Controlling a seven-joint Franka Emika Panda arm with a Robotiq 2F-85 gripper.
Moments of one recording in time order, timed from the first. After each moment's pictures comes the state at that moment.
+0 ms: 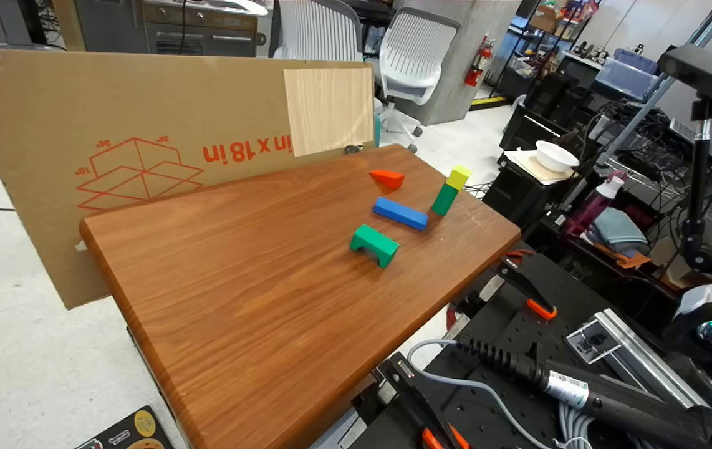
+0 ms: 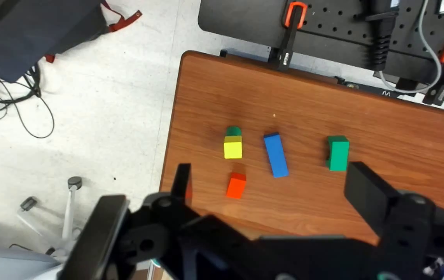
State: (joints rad) arm -0.07 -0.51 -0.28 -2.41 -0.22 2.01 -0.50
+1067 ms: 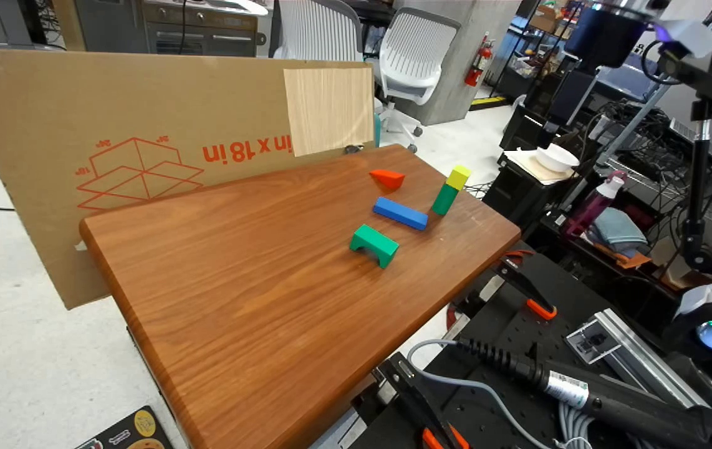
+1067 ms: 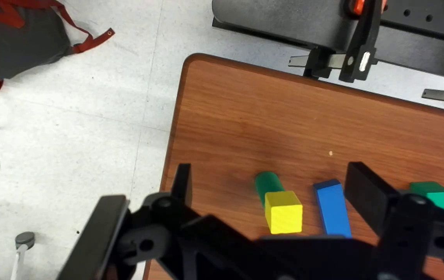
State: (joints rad) arm -0.13 0.08 -0.32 -2.35 -0.04 2.37 -0.70
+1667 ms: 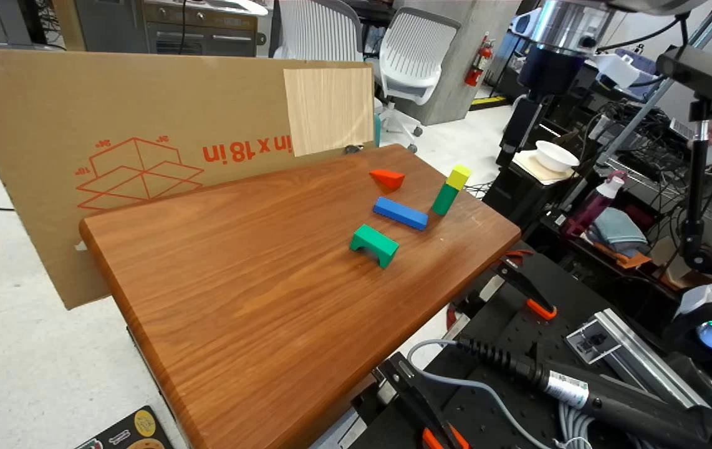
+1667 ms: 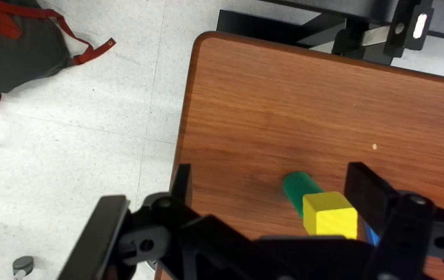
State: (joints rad) arm -0.20 0.29 -0.22 -2.21 -0.03 2.39 -0.64
